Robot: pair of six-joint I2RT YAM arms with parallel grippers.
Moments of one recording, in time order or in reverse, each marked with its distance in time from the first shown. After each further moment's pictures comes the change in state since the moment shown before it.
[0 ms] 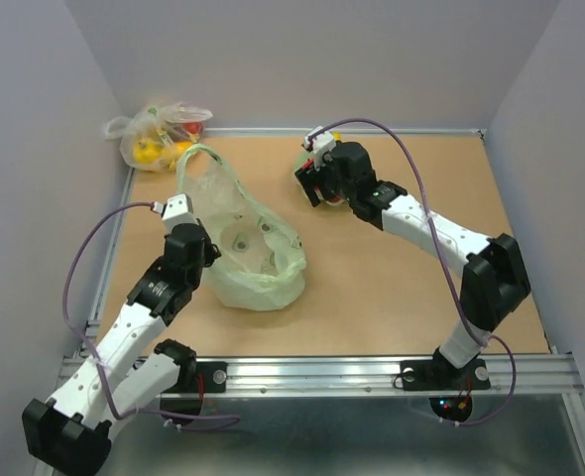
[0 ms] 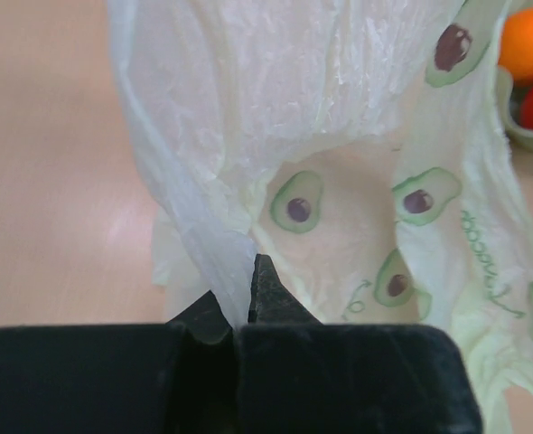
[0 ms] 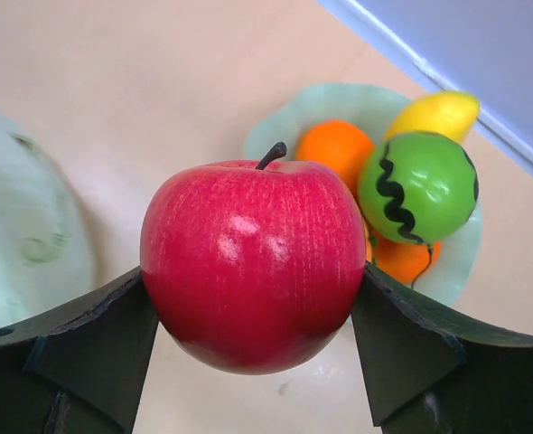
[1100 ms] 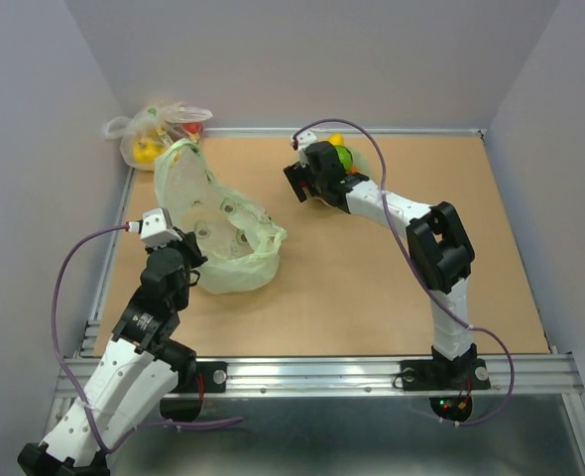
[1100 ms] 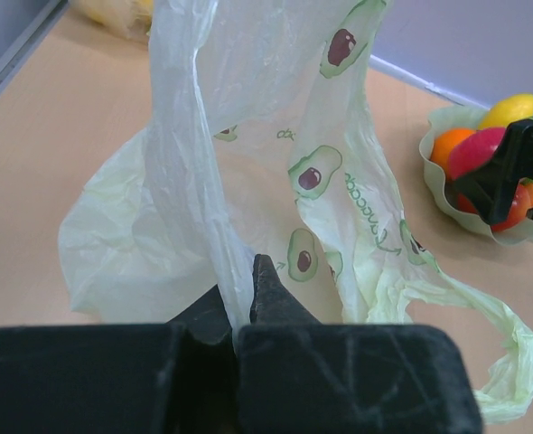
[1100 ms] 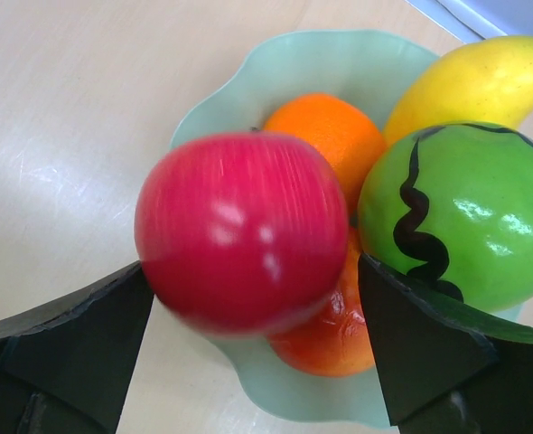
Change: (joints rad) left arm 0.004 -0.280 -0.116 0.143 -0.087 0.097; right arm -0.057 0.431 0.270 -0.013 0.229 0.053
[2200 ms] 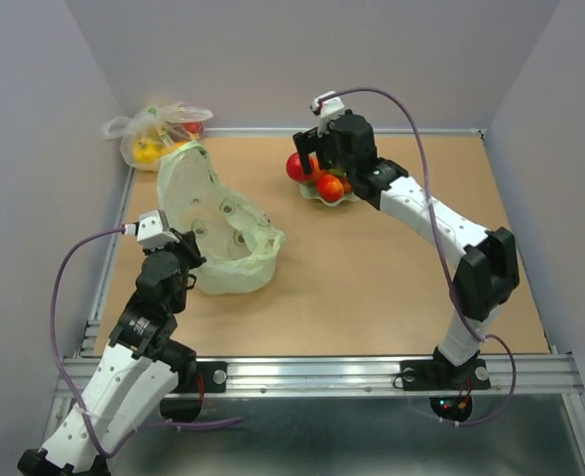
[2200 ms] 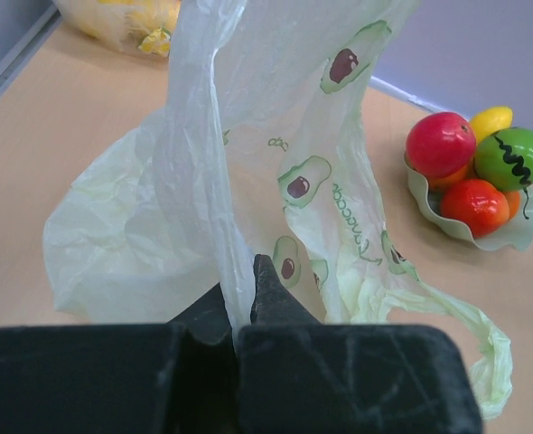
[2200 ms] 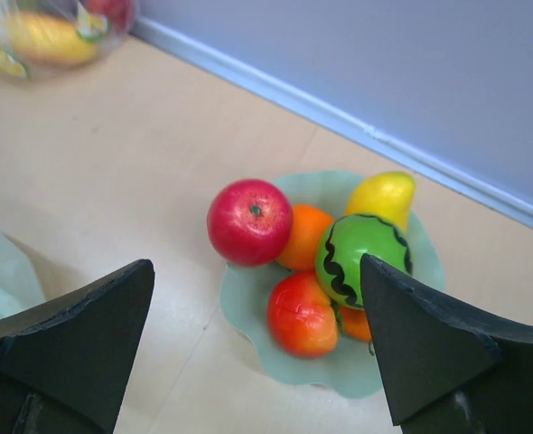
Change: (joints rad) left arm 0.000 -0.036 0.000 0.003 0.011 0.000; right arm 0.000 -0.263 -0.012 0.000 -0.089 0.063
